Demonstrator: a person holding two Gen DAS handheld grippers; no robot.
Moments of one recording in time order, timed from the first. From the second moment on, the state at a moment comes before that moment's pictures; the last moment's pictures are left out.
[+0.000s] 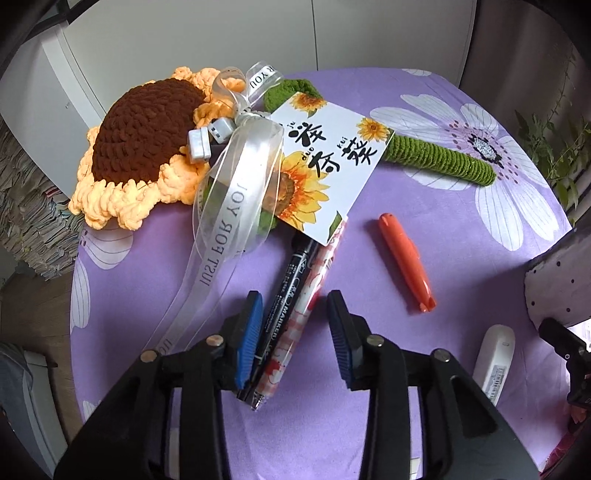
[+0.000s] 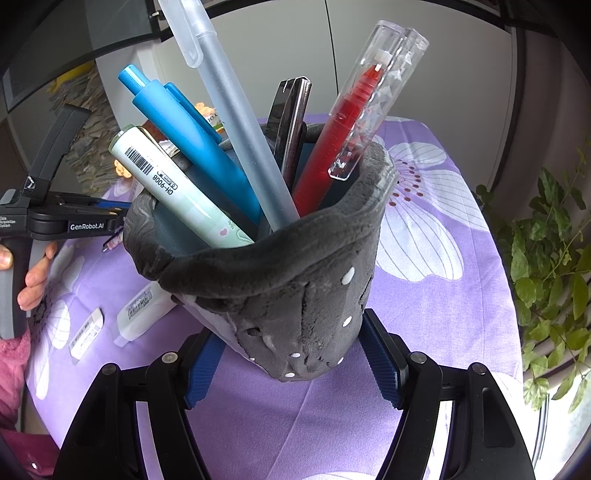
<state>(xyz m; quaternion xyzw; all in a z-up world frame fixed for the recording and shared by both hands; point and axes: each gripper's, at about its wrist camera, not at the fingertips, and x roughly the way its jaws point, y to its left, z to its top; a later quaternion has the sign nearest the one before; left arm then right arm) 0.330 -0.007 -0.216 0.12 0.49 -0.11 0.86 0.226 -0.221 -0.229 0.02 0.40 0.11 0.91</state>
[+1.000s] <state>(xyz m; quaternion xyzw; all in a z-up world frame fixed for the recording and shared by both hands) 0.339 -0.011 -0.200 0.04 0.53 -0.11 0.84 0.226 -0.225 -0.229 0.02 0.40 0.11 0.91</state>
